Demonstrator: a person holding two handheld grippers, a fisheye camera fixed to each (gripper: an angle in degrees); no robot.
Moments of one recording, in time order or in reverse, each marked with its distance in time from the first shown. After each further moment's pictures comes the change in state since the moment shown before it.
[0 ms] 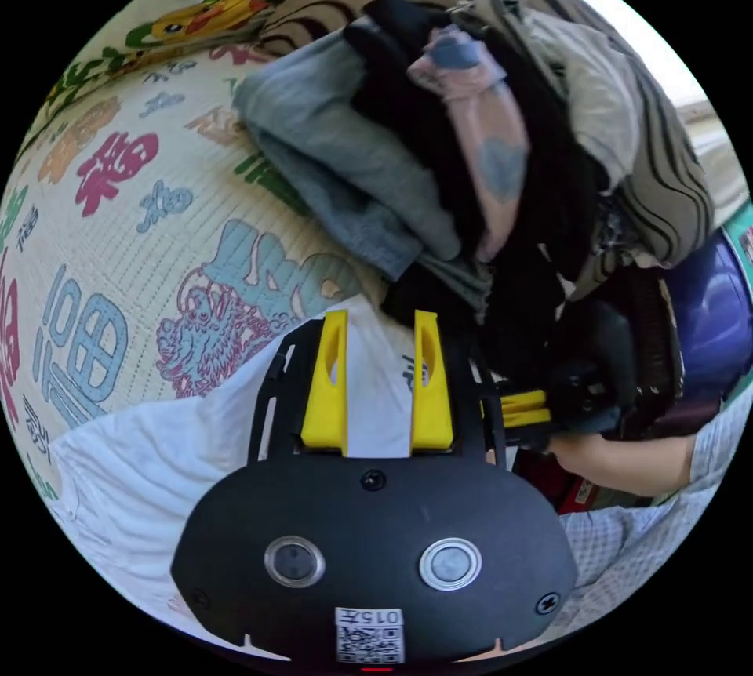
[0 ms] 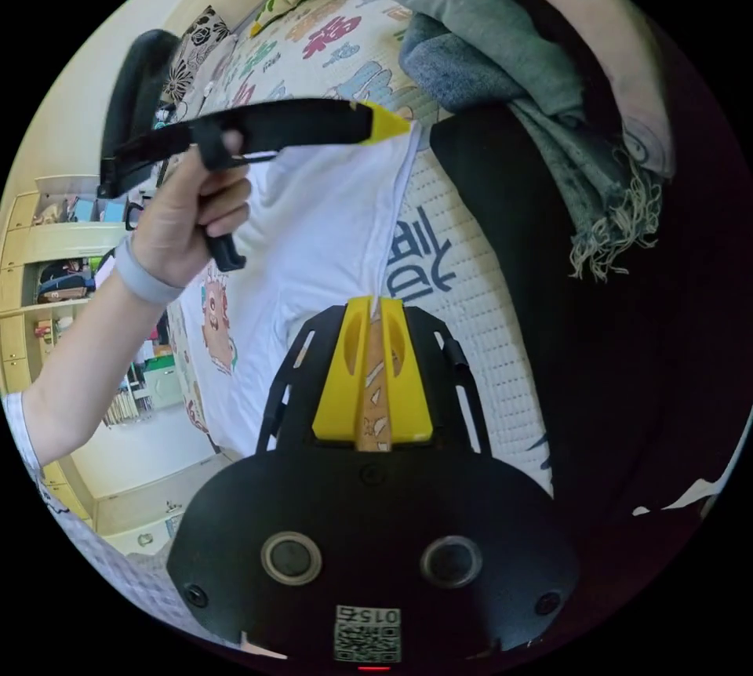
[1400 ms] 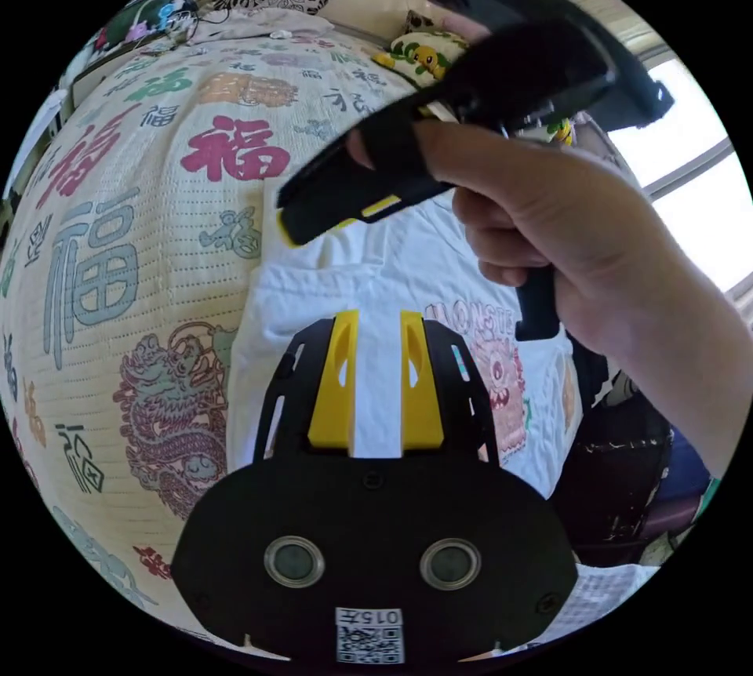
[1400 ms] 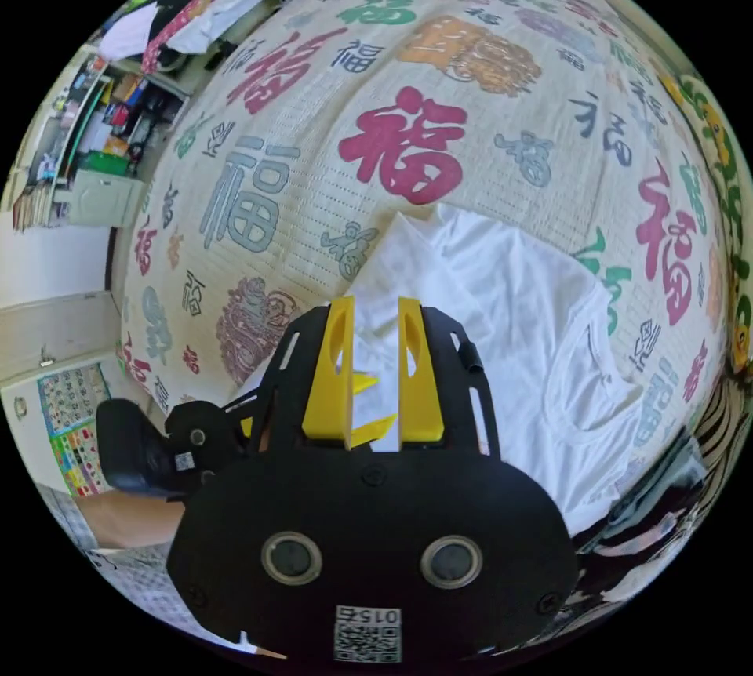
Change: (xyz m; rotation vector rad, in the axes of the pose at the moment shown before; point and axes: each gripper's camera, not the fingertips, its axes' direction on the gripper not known) left arm -0.249 0.657 -0.256 0.450 -0.217 -0.661; right arm -0.689 -0.127 0.319 -0.252 0.316 -0.669
